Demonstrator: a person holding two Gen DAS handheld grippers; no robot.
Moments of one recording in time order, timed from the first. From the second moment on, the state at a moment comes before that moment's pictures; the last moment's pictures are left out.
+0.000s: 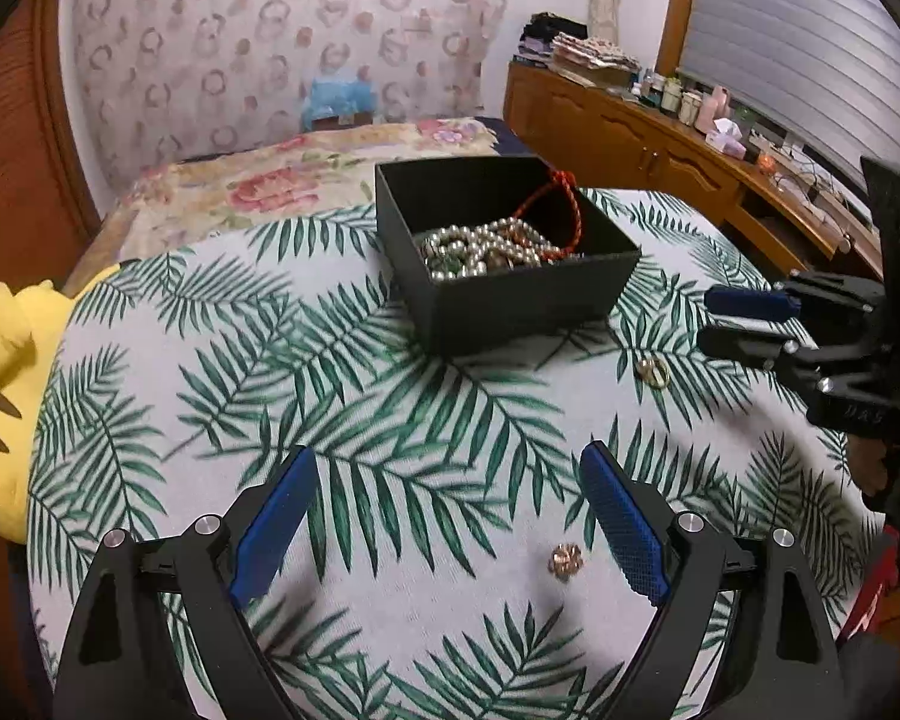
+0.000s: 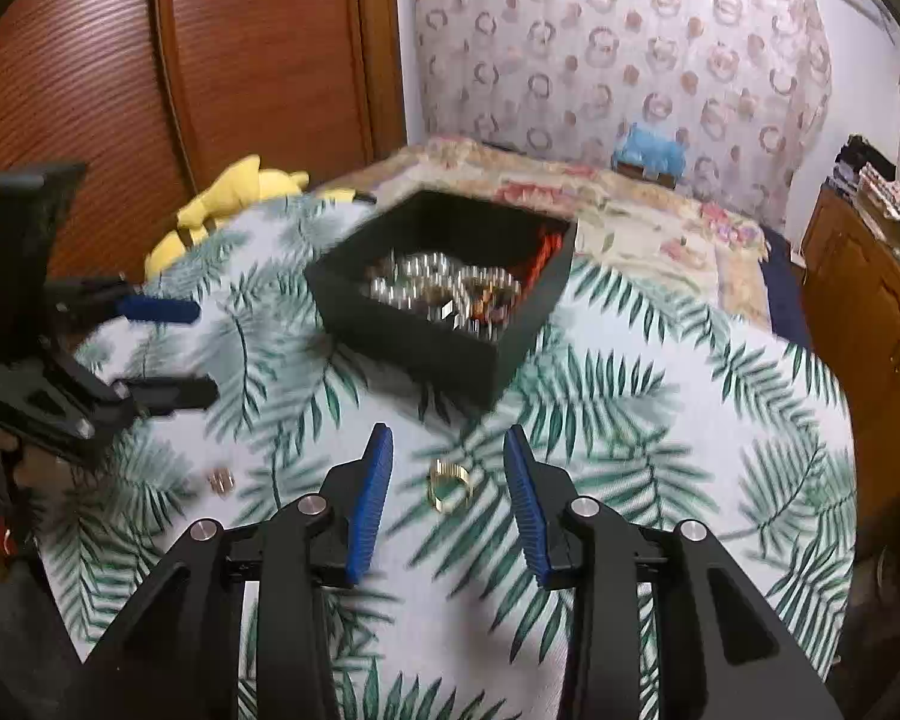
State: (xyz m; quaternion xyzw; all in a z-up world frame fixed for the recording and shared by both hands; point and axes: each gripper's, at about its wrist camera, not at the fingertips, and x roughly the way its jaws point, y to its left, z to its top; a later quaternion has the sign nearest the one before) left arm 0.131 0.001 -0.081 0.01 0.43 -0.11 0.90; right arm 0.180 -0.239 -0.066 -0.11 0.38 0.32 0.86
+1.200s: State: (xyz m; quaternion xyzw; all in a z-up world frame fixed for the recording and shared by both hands) left arm 0.097 -0.040 -0.111 0.06 0.44 -0.15 0.88; right arm 0.172 -0.238 -0.097 -0.14 0.40 0.31 0.85
